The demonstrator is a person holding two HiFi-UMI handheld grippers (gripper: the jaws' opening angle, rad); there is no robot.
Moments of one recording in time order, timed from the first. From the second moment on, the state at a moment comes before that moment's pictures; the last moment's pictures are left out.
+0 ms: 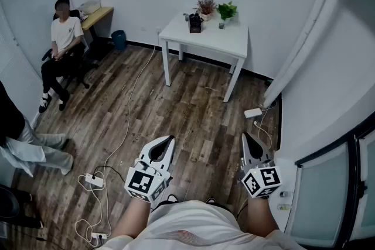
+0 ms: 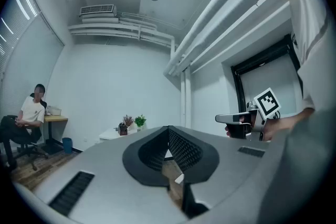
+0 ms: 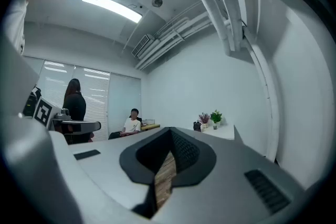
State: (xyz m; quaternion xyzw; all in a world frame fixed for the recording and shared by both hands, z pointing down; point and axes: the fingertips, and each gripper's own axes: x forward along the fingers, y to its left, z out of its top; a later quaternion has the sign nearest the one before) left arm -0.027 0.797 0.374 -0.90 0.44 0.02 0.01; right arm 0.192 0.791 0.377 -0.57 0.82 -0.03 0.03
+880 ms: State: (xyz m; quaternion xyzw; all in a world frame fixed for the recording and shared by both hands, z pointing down) left arm -0.061 0.784 0.374 -0.91 0.42 0.04 -0.02; right arm 0.146 0.771 0.384 -0.55 0.84 -0.05 0.04
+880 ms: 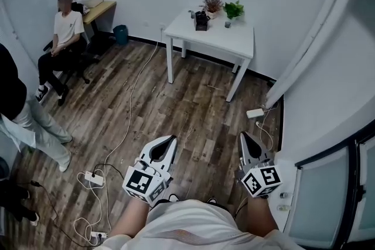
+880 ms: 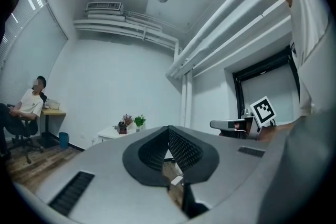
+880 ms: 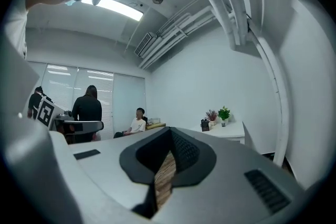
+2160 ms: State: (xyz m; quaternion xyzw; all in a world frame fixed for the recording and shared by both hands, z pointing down) left arm -0.036 0.555 0.361 -0.88 0.47 0.02 -0.01; right arm 0.199 0.520 0.384 -0.55 0.83 -0.07 0.03
